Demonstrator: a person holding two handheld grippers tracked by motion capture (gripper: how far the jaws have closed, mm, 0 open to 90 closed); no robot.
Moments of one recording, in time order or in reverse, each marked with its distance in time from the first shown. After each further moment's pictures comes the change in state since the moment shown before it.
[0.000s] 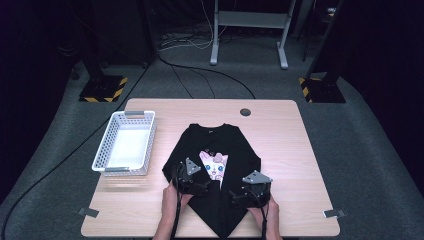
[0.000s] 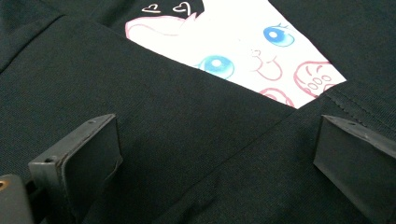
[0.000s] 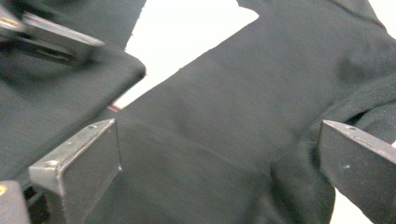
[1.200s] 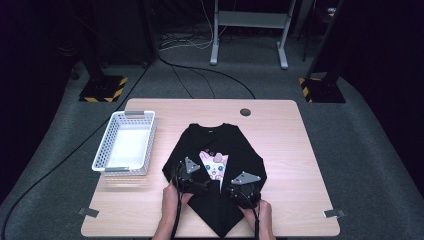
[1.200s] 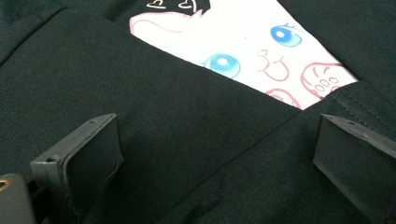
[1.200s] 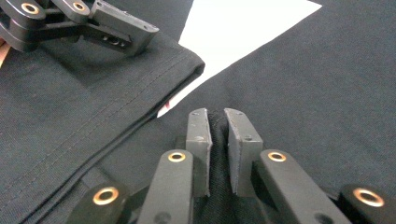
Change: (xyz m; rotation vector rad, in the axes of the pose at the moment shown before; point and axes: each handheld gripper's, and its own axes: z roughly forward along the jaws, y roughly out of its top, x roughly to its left) left arm 0.004 0.001 0.003 0.015 -0.005 -0.035; right arm 0.015 0.007 0.008 0.076 0.090 -0.032
